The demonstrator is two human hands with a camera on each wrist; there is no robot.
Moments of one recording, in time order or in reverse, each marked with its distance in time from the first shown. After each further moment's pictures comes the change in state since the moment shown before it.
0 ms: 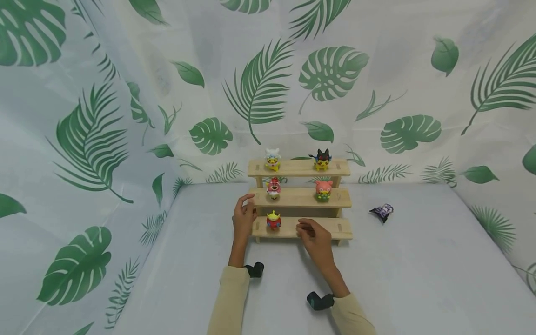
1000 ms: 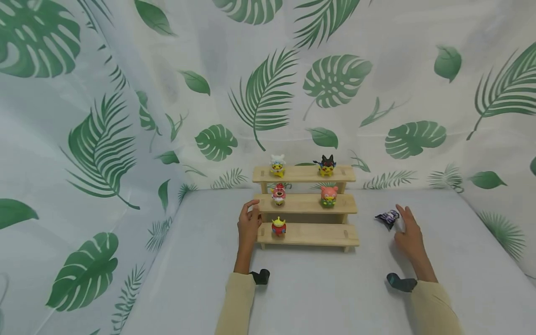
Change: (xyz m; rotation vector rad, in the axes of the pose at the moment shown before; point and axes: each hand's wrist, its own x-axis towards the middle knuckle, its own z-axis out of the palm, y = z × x) left_hand -0.005 0.005 0.002 -0.002 0.009 -0.019; right_hand 0.031 0.110 -0.200 -0.403 -0.168 0.529
